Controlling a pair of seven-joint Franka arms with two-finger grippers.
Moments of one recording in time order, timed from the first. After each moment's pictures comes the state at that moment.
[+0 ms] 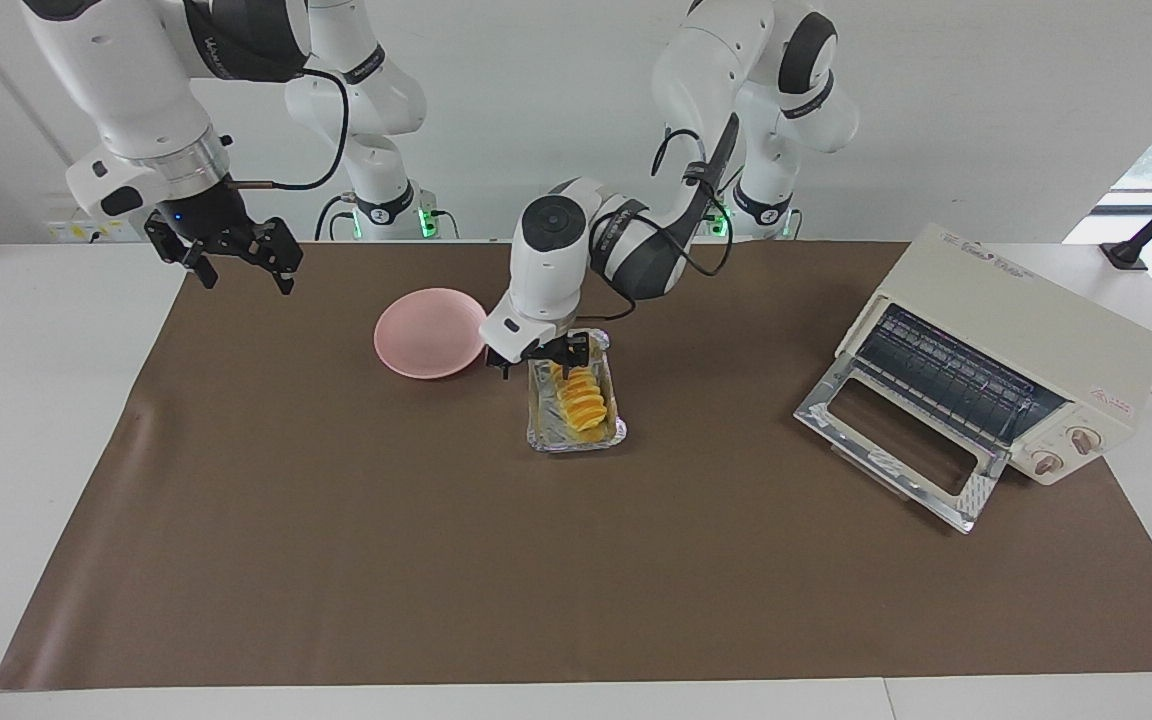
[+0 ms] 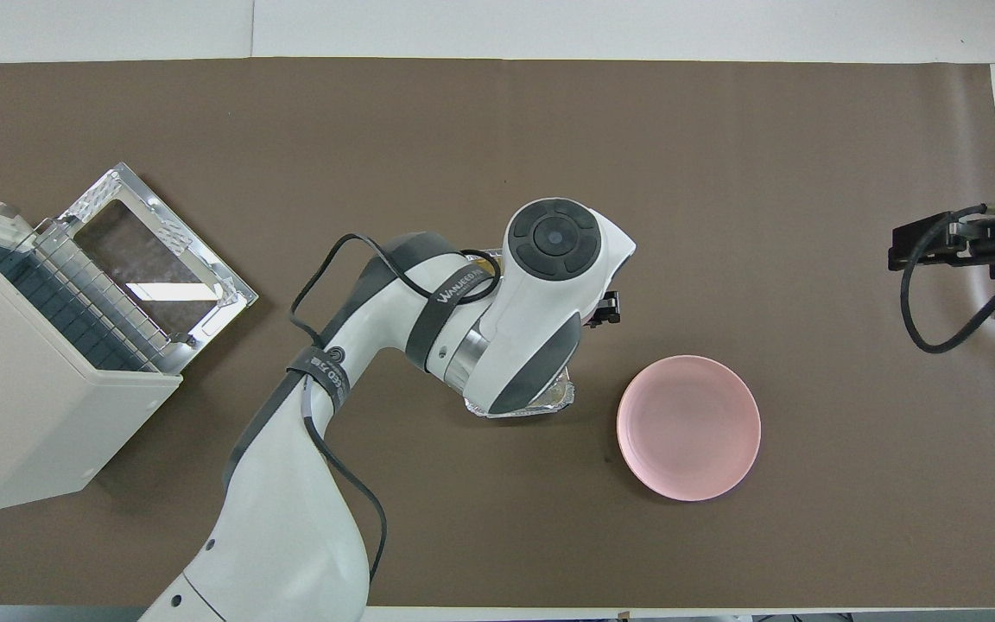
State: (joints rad) left arm -0.77 0.53 0.05 -1.39 -0.17 1.93 -0.68; right arm -0.08 -0.03 0.08 -1.66 -0.02 1.62 0.11
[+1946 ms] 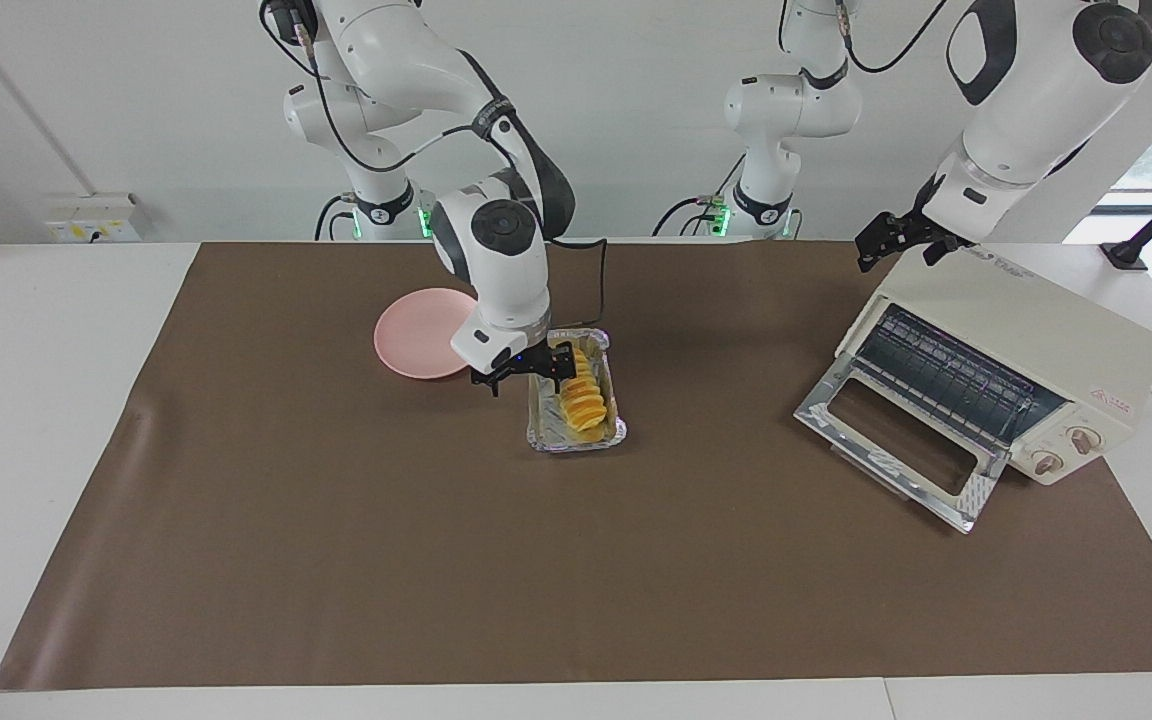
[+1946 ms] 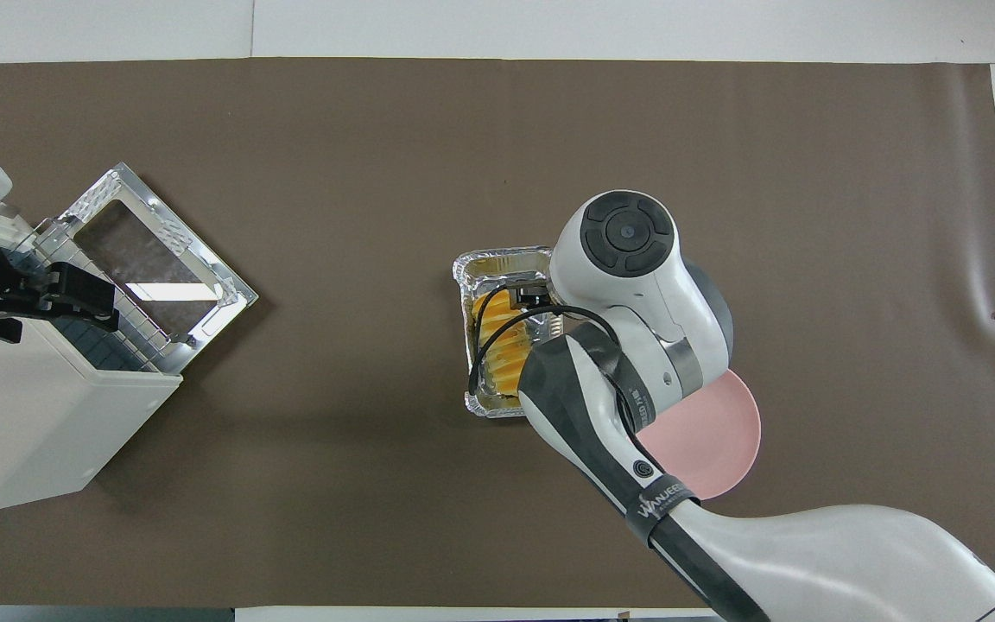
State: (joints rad) left arm -0.10 -0.03 0.03 -1.66 -0.02 1.43 -0.09; right arm 0.40 0.33 0.10 -1.83 -0.01 2.17 0.49
